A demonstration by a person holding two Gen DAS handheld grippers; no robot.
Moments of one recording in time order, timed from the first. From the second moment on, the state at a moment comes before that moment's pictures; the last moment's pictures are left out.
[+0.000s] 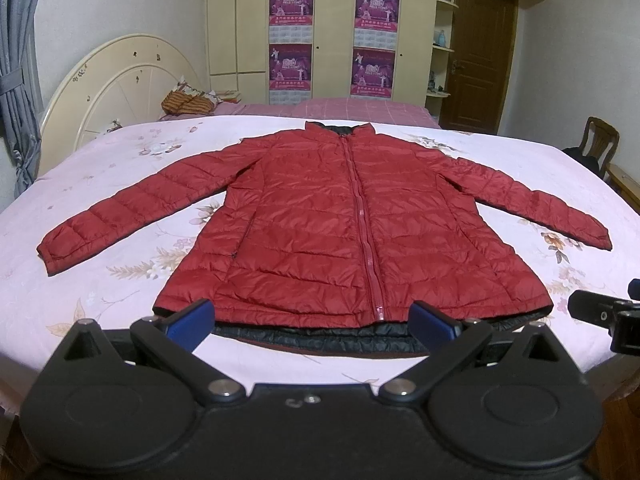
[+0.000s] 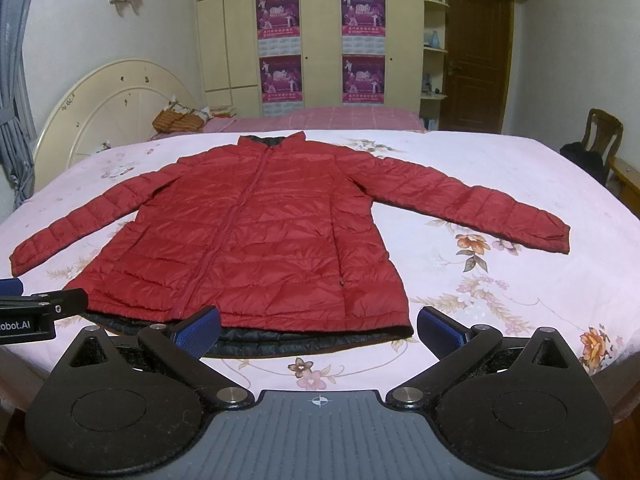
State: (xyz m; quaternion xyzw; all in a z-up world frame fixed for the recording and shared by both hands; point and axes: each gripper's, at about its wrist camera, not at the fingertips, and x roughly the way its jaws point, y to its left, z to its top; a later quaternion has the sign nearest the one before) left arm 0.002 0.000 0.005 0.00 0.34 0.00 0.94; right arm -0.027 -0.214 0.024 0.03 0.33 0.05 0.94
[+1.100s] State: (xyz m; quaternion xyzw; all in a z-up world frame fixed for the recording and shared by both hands) left arm 0.007 0.000 0.006 0.00 0.33 0.00 0.94; right arm -0.026 -0.213 0.028 0.03 0.33 0.05 0.94
